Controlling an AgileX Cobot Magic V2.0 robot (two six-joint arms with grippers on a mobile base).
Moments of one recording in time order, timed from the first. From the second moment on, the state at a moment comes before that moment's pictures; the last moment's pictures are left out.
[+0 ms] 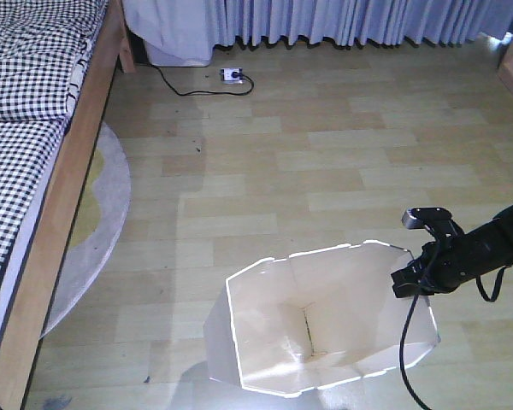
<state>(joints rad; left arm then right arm) 0.01 -0.02 0.03 0.03 0.08 0.00 -0.19 2.19 -0.90 0.98 0.58 -1.38</state>
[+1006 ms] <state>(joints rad) 0.01 -0.02 0.03 0.03 0.08 0.00 -0.19 2.19 -0.90 0.98 0.58 -1.38</state>
